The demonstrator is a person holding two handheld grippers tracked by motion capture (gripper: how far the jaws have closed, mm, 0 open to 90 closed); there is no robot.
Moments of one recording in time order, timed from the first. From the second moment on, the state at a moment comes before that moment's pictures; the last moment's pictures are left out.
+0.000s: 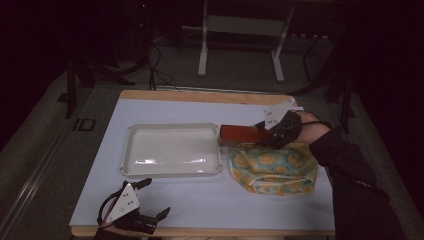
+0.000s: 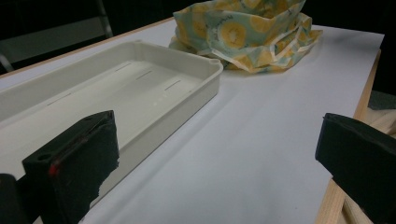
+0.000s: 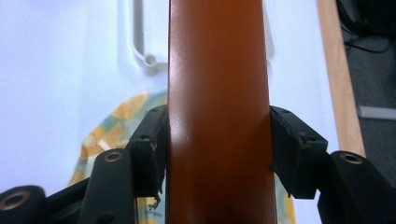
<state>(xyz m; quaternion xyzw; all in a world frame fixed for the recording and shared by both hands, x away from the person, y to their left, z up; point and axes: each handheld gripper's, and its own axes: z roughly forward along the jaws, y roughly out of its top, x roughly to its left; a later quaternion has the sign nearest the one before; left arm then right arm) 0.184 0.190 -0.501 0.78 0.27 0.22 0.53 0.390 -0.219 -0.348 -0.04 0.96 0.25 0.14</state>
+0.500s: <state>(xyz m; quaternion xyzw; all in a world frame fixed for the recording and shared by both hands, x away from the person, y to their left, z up) 0.183 0.189 -0.501 0.78 0.26 0.22 0.52 0.386 -0.163 -0.356 -0.11 0.96 0.24 0.13</state>
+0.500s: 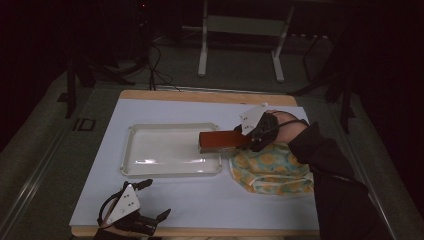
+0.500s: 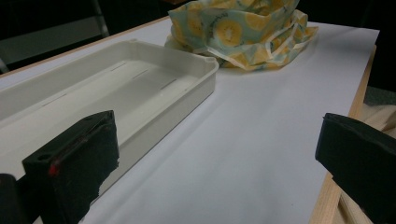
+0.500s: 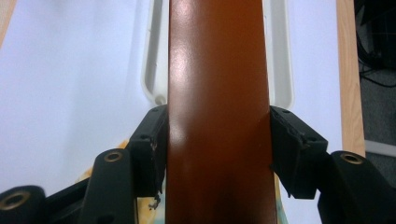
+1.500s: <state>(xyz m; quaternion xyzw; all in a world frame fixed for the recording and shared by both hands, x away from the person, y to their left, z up) 0.179 0.190 -0.500 0.78 0.26 0.22 0.52 0.381 -0.081 -0.357 -0.17 0.94 0.27 0.11</state>
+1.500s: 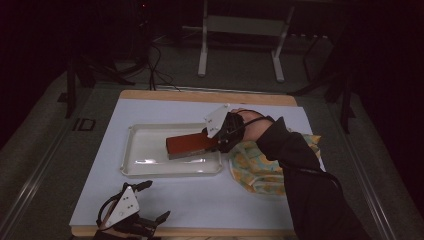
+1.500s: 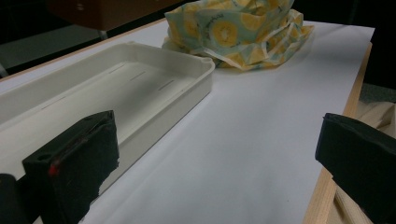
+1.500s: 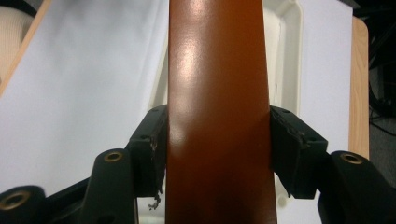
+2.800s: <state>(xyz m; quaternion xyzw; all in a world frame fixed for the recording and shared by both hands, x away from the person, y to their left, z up) 0.177 0.191 -0.500 0.78 0.26 0.22 0.53 0.413 -0.044 -0.439 -0.12 0.95 0.26 0.09</state>
